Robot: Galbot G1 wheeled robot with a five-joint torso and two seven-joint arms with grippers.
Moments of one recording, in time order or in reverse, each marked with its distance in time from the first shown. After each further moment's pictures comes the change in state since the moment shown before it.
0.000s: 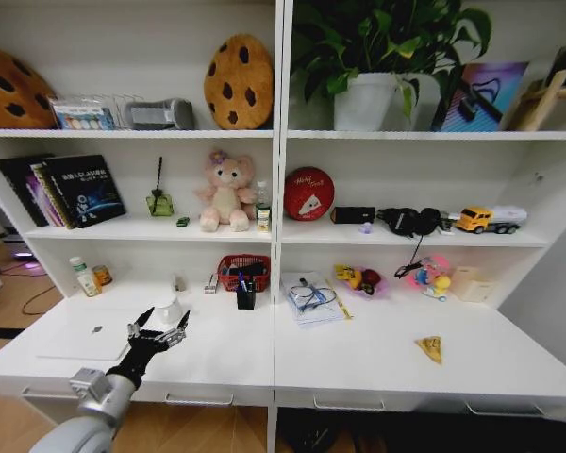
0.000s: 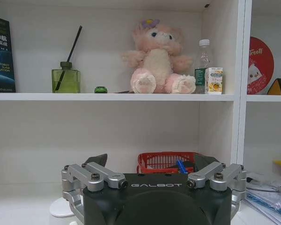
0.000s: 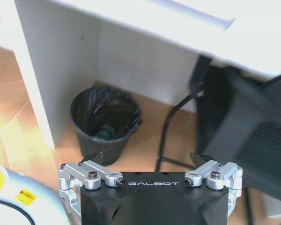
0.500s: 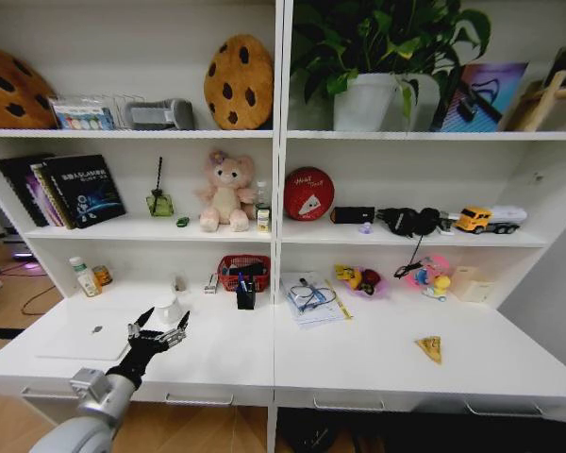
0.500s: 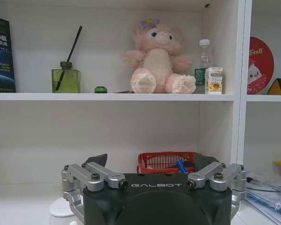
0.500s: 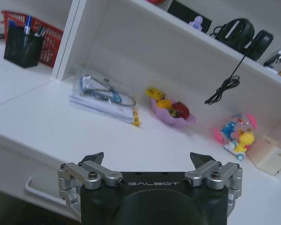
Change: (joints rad) left arm 0.000 0.000 0.000 0.000 0.000 0.000 0.000; right arm -0.319 -0.015 0.039 0.701 -0.057 0.005 0.195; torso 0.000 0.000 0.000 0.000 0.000
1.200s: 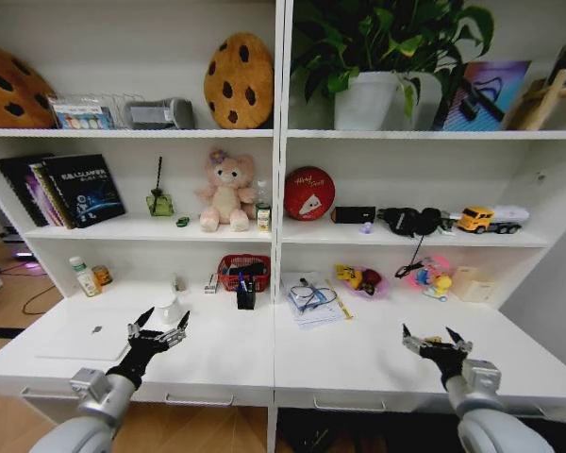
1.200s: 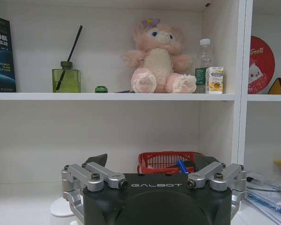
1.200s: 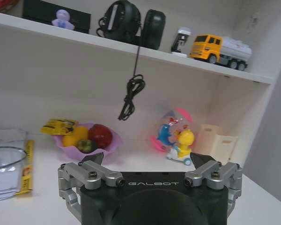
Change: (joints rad) left arm 0.000 0.000 0.000 0.000 0.000 0.000 0.000; right arm 0.761 -0.199 0.298 -0.321 0.550 -0.388 0.042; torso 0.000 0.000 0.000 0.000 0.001
